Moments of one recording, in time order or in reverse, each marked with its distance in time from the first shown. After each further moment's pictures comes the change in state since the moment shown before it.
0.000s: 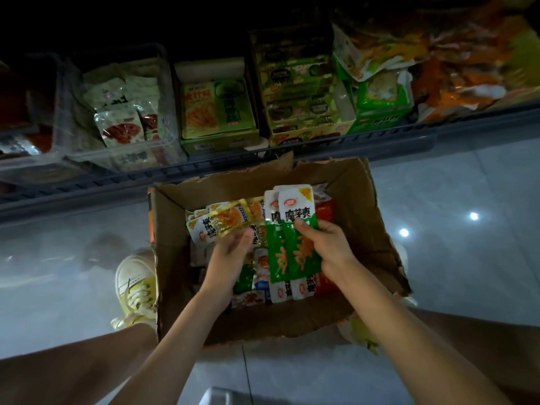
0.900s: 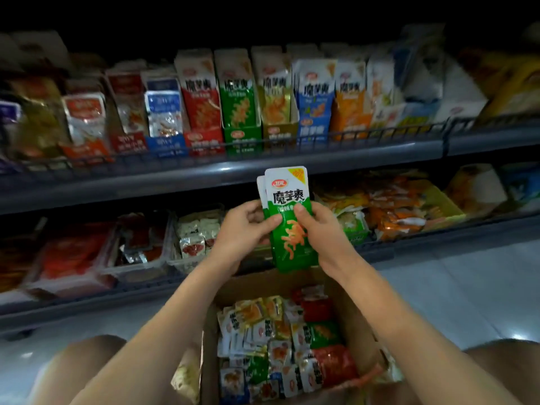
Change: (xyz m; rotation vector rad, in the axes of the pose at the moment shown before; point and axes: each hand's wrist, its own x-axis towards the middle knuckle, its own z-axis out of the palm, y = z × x) left_hand -0.152 0.241 -0.013 0.131 -0.137 0.696; right_hand -0.196 -0.206 0.065 -0.007 -0.214 -0.696
